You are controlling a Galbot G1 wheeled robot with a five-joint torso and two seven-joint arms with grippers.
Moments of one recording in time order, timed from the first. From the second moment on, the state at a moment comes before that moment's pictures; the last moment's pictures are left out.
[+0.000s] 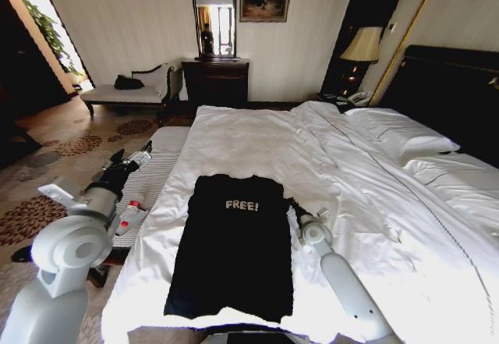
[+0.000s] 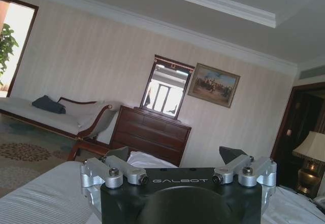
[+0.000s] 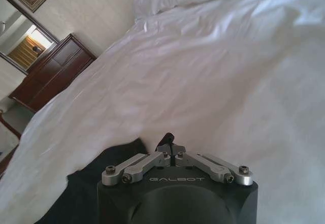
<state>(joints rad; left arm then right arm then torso) 1.16 -1.02 -0.81 -2.34 -1.05 0.46 -0.40 -0.94 1.15 0.29 1.57 1.24 -0.07 0.54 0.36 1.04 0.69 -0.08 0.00</state>
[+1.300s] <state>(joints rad) 1.11 -1.06 -0.78 -2.31 -1.03 0.45 -0.41 -1.12 1.02 0.36 1.77 1.28 -0.12 0.64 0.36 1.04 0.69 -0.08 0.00</state>
